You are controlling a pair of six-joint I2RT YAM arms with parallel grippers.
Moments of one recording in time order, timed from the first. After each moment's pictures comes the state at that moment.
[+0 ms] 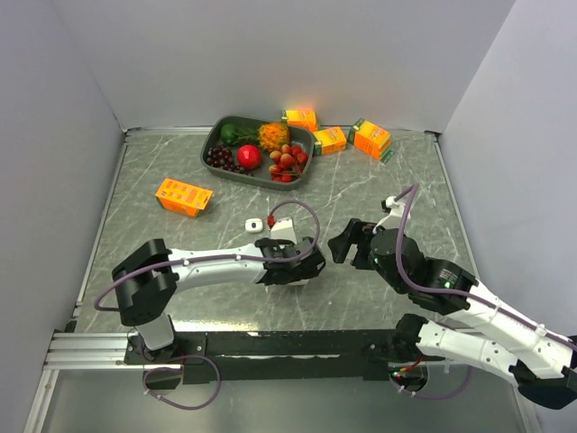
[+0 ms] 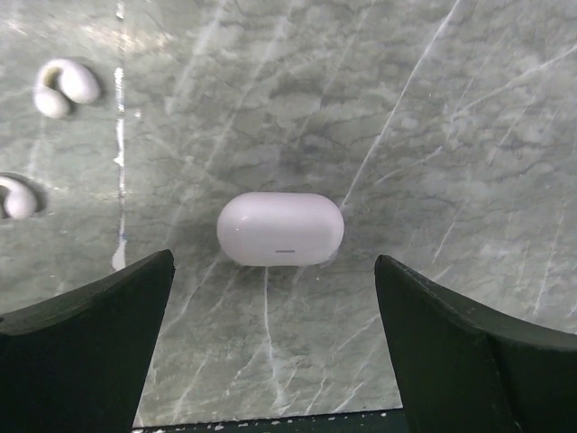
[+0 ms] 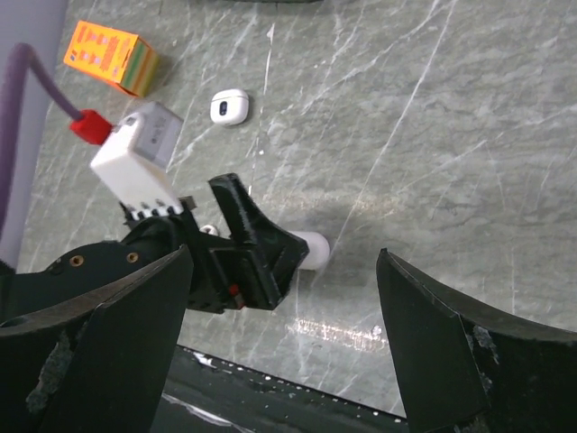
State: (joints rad) left arm -1.17 1.68 1.16 -0.65 -0.50 -1.28; right arm 0.97 0.71 0.88 -0.71 0.50 0.82
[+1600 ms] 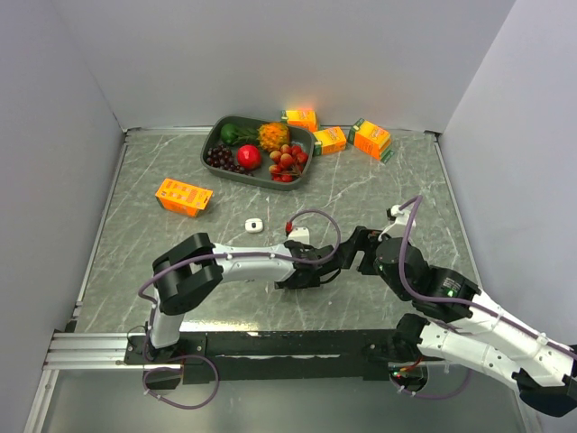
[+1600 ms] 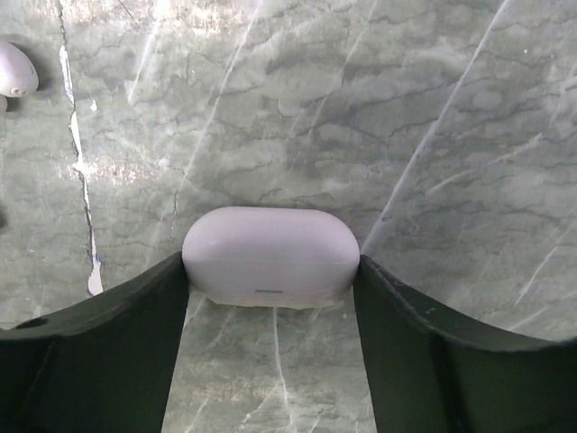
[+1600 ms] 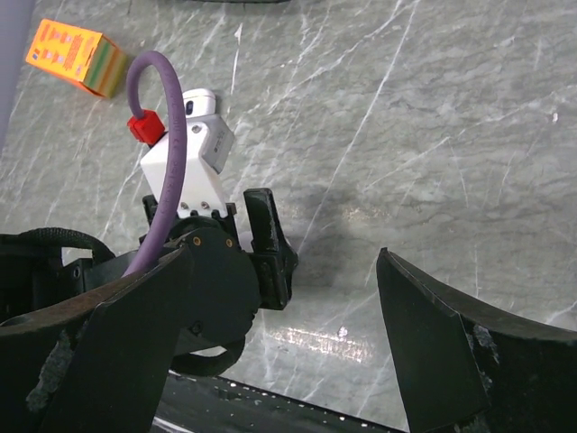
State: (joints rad) left arm -1.19 1.94 1.31 -0.74 -0.47 -1.23; right arm 0.95 0.62 0.78 -0.70 0.52 0.78
